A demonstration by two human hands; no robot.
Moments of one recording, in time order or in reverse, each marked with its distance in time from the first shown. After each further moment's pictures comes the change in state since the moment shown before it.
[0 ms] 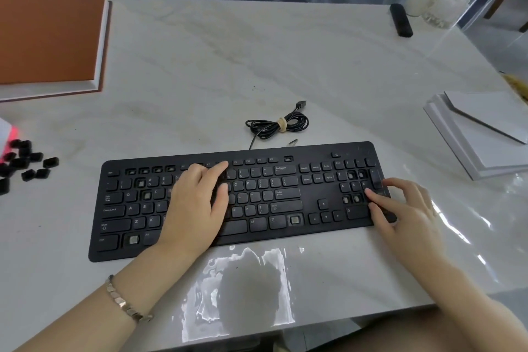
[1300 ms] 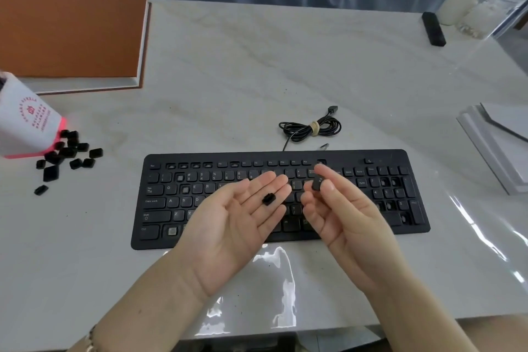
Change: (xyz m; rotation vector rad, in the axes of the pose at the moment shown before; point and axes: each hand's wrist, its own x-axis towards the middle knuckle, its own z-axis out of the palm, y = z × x) left_hand -0.009 0.051 -0.063 -1.844 -0.232 -1.090; right_hand 0.016 -0.187 -0.016 1.681 -0.396 0.772
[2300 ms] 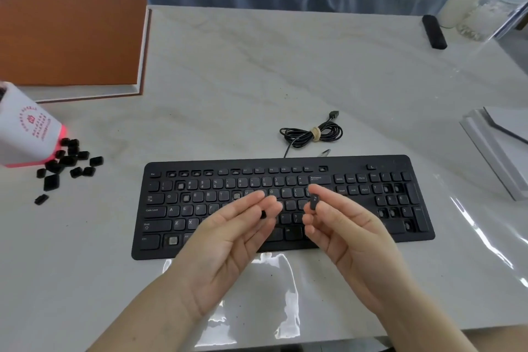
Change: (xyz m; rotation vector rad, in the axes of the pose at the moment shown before) left_hand -0.001 -0.005 -0.012 0.130 0.097 0.127; right_hand -0.003 0.000 -0.006 -0.078 0.012 0.063
